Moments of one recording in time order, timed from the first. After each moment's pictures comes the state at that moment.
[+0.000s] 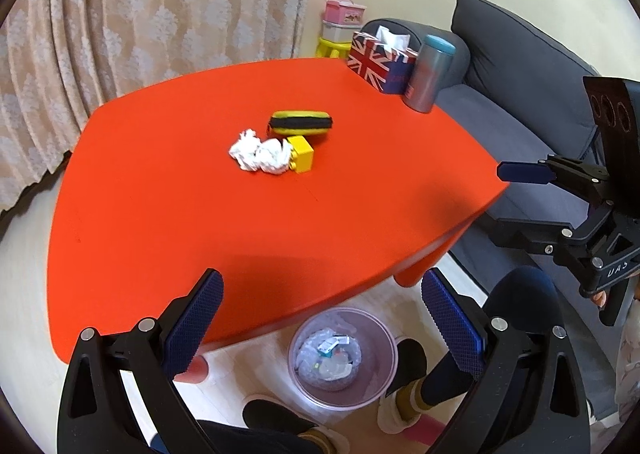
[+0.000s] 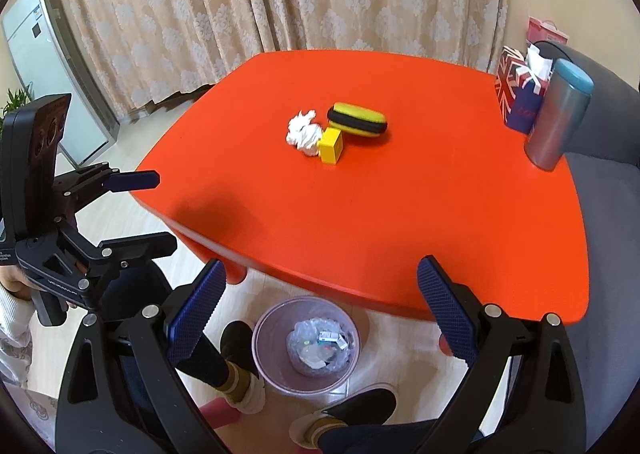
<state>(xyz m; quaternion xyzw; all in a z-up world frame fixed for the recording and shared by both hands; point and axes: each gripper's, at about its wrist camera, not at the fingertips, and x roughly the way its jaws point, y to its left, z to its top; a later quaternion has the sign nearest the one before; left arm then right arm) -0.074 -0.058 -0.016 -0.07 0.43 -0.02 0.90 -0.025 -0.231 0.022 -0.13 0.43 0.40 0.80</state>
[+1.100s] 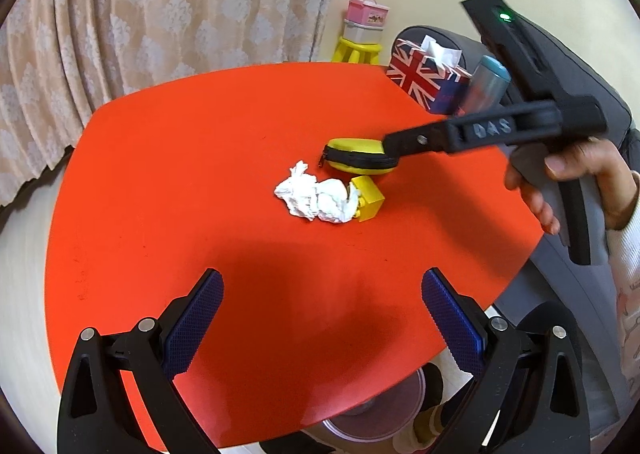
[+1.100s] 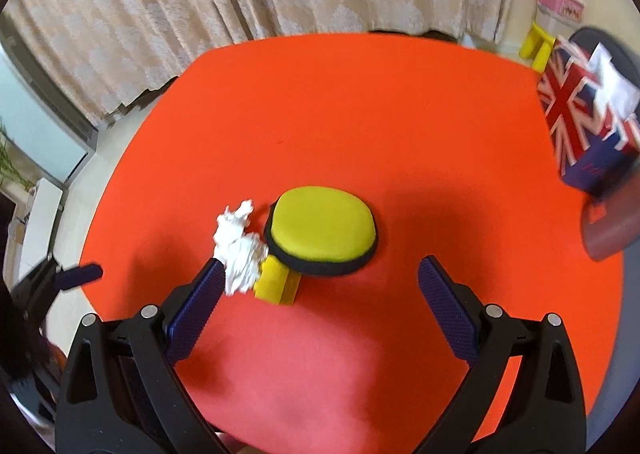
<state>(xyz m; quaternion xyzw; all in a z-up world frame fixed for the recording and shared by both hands) -0.003 0.007 -0.032 -0.09 0.44 -0.01 0.89 0.147 -0.104 -0.016 -0.12 0.52 0.36 0.76</state>
